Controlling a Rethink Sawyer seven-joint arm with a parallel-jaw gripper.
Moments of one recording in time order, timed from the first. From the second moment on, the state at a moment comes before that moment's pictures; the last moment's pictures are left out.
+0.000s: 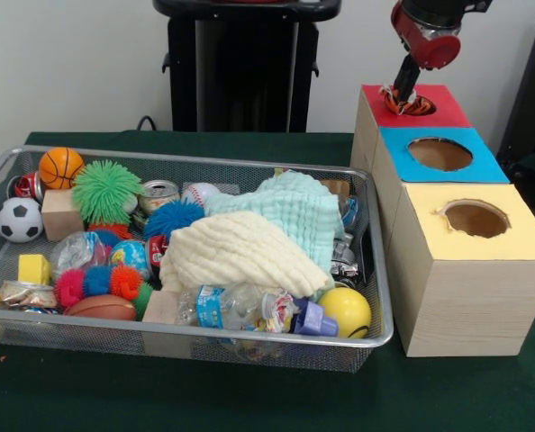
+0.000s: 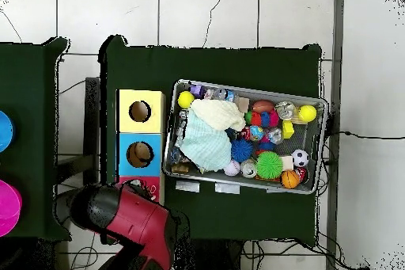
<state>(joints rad) 0.55 -0.56 -0.57 1.90 0.65 0.68 2.68</state>
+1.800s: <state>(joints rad) 0.57 -0.56 -0.59 1.89 0.65 0.71 2.69</state>
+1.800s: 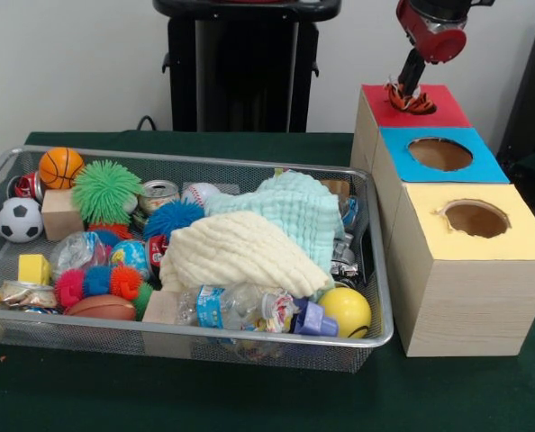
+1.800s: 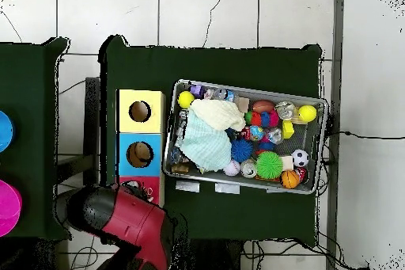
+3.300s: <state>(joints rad) 0.60 -0.49 -0.74 1.78 0.58 0.81 2.69</state>
